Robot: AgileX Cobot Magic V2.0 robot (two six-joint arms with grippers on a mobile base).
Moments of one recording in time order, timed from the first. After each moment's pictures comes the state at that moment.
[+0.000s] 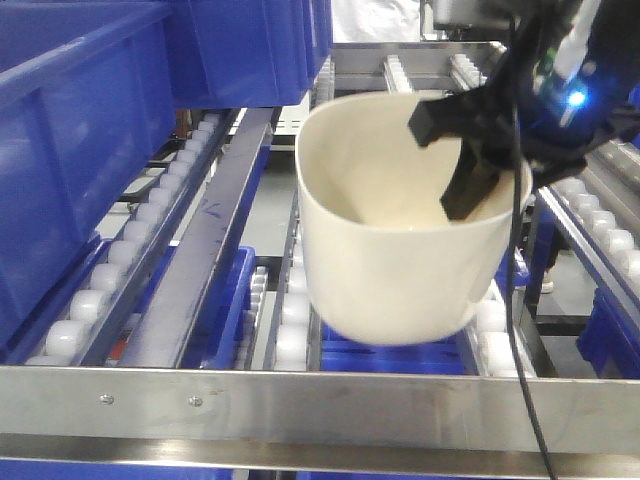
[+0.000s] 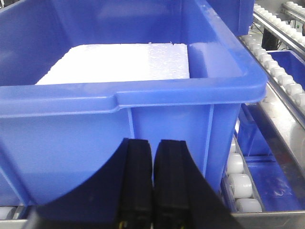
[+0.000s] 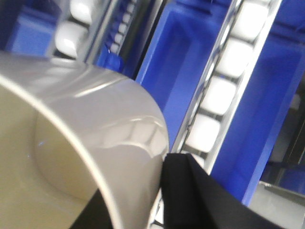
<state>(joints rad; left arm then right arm) -0.09 -0.01 0.01 0.00 0.16 0.04 0.43 1.54 -0.98 0.07 0.44 0.09</state>
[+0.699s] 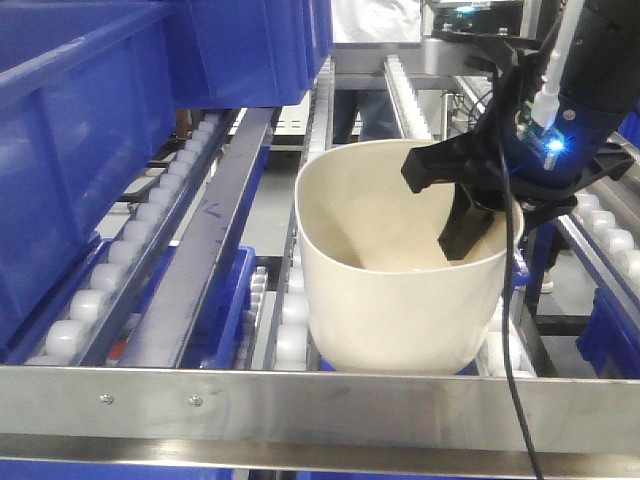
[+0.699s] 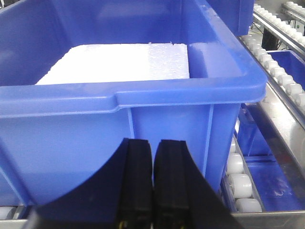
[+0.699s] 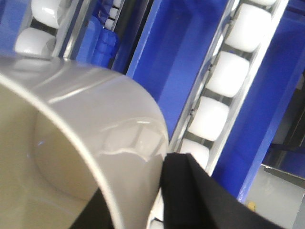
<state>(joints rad) -0.09 -0.01 0.01 0.00 0.16 0.04 0.43 1.61 -0.98 0.07 0.45 0.09</state>
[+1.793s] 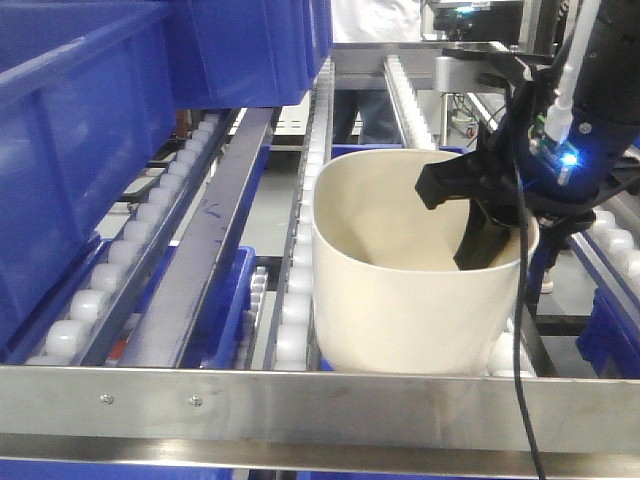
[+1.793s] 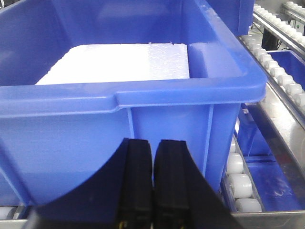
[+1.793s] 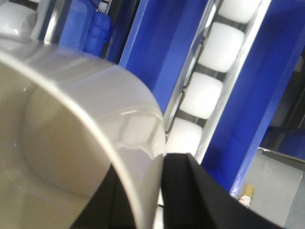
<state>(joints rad) -0.09 -0.01 0.01 0.00 0.16 0.04 0.42 1.61 -0.96 0.07 0.49 0.10</state>
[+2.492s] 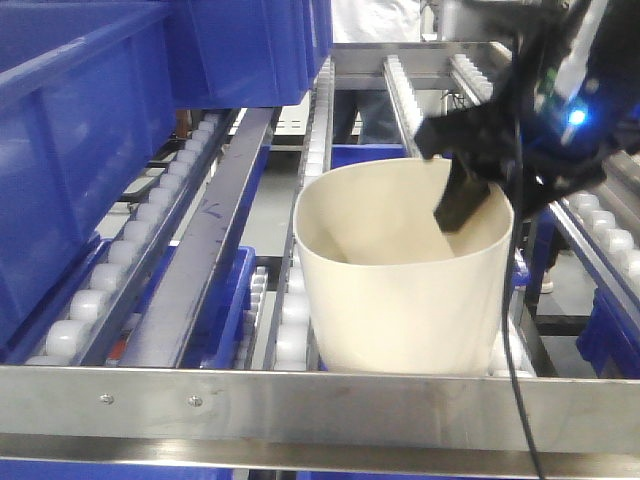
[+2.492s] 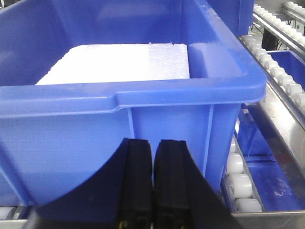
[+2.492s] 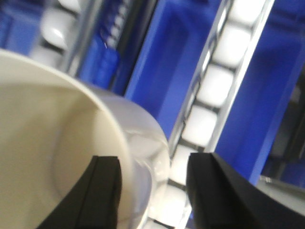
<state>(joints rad) -0.09 -0.01 0.01 0.00 0.16 0.04 0.42 1.52 -0.96 0.08 0.43 0.10</state>
